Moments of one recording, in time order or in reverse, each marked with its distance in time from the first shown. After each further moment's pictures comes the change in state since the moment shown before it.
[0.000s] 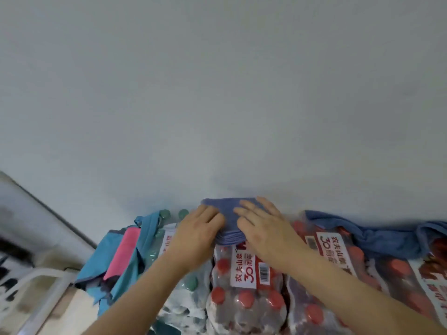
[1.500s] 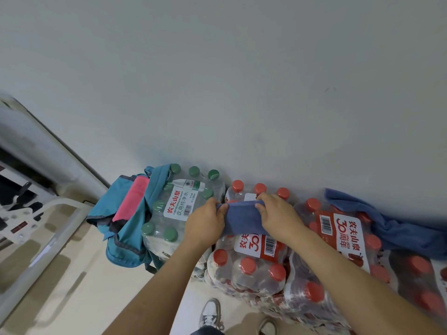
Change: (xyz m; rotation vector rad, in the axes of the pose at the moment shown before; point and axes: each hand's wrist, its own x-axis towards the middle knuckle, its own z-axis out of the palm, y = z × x) left_hand -0.035 0.028 0.061 -0.298 -0.283 -1.011; right_hand -0.007 0.014 0.081 0.470 -0.509 0.564
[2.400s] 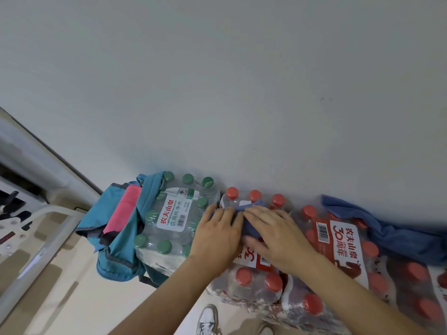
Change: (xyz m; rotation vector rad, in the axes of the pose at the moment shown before) left_hand -0.010 0.009 0.022 0.532 0.290 0.684; right_hand -0.026 0.012 0.000 -0.213 0.195 -0.490
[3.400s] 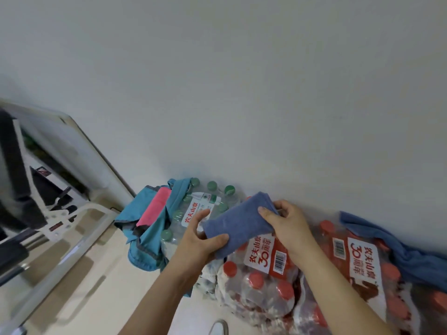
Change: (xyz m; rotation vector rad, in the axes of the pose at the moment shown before) left_hand -0.039 -0.016 -0.091 -1.730 -0.016 -1.107; right_hand 0.028 -0.023 -0.029 1.137 0.167 0.704
